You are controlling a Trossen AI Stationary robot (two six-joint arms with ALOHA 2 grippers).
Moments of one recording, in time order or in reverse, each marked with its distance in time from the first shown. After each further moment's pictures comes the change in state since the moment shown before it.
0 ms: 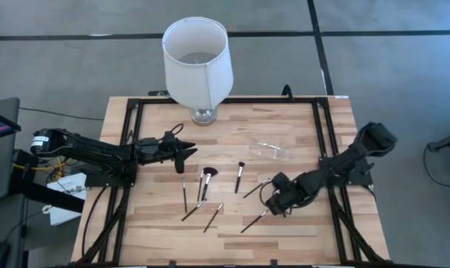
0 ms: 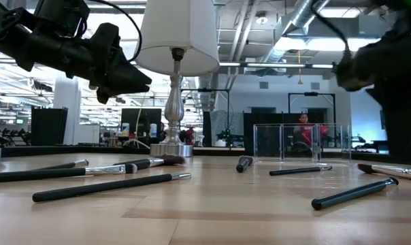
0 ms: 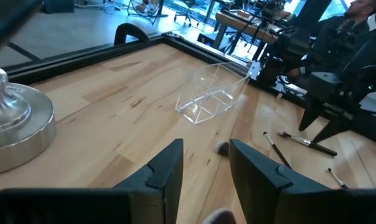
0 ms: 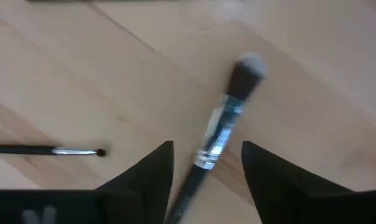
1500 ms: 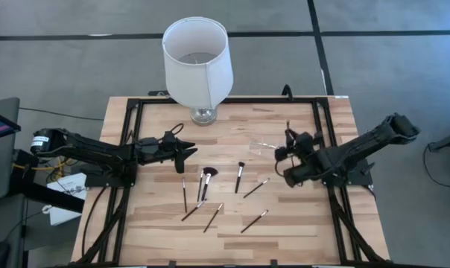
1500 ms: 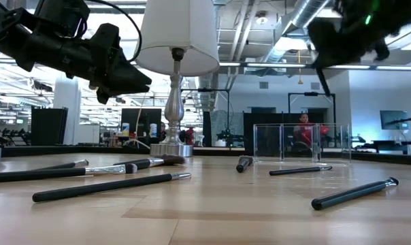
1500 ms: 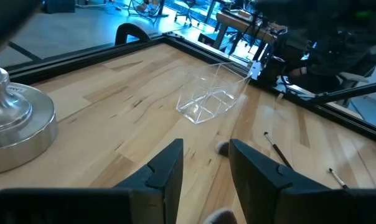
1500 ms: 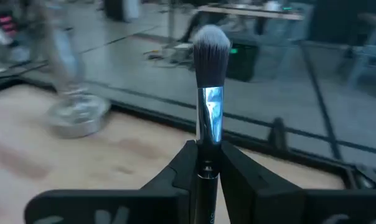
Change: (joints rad) left arm 0.003 0.000 -0.001 0.000 0.001 0.000; right arm -0.179 -0.375 -0.129 -0.245 1.207 -0.056
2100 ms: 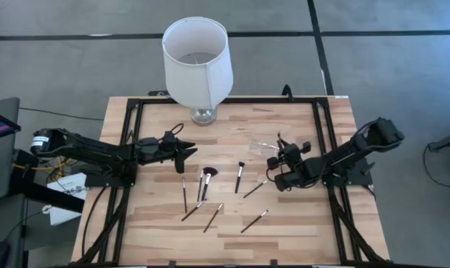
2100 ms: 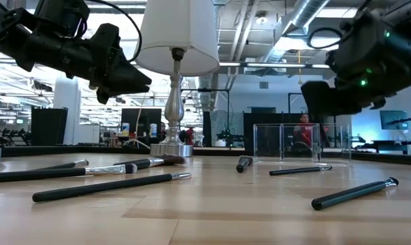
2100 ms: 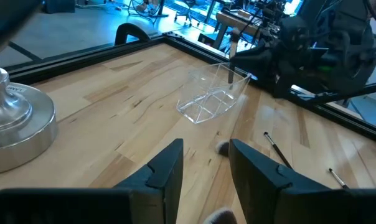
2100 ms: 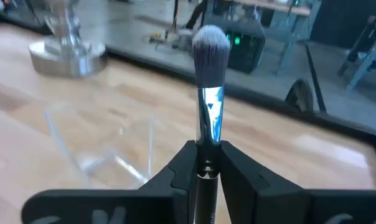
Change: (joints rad) left arm 0.000 0.000 0.000 0.000 0.000 0.000; right arm -0.031 0.268 -0.232 0.585 -0.055 -0.195
